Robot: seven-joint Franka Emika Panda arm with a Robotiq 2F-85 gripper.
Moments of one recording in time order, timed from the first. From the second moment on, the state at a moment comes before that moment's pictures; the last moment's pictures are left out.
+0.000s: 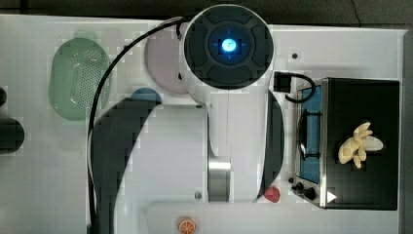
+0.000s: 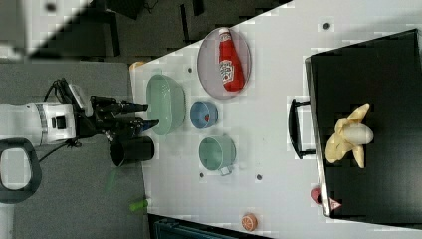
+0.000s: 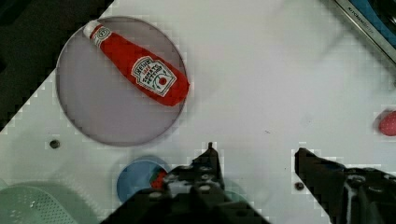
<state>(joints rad) 0.01 -0.03 -0.01 -1.81 -0.02 0.21 0.07</state>
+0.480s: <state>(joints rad) 0.01 -0.54 -0.05 -2.09 -0.05 0.07 0.07</state>
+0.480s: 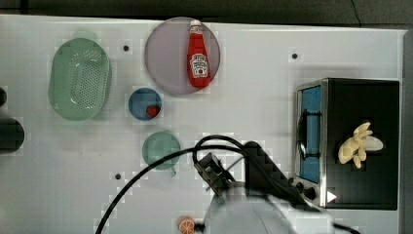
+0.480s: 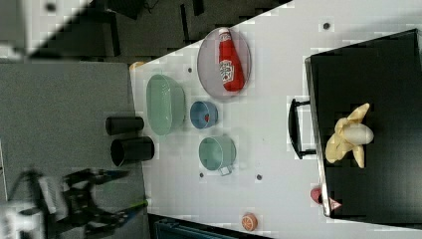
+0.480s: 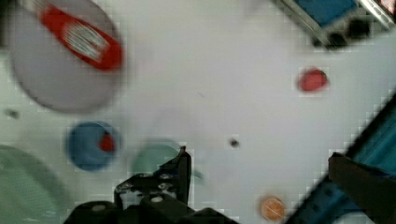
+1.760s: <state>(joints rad) -0.11 0.05 -0.67 -1.98 0.01 0.43 -0.50</state>
